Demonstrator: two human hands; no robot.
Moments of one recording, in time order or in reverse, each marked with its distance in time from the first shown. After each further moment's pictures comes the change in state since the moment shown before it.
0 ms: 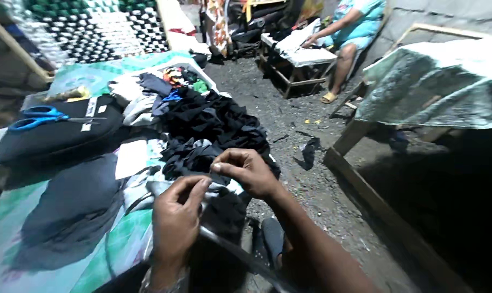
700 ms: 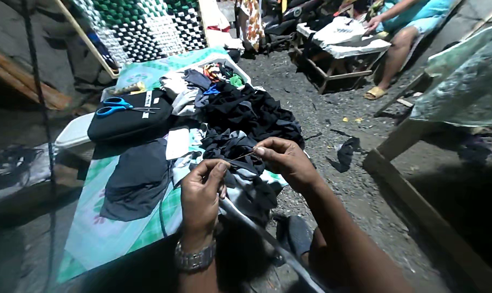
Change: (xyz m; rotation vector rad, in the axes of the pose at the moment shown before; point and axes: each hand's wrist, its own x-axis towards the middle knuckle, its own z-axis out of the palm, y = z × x) left_hand 0.003 -0.002 -0.026 -0.353 0.085 -0.094; right_hand 0.001 0.005 -0.003 0.249 0.008 0.094
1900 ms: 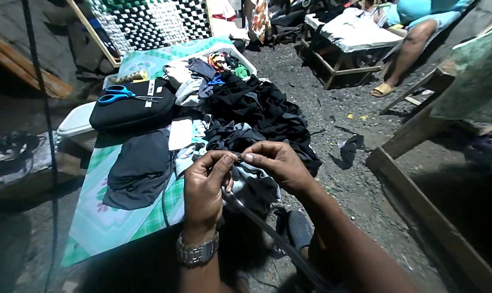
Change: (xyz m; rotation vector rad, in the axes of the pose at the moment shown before) left_hand -0.004 0.009 0.002 -0.121 -0.080 0.004; right_hand -0.006 0.001 0.031 -0.063 -0.090 -0.016
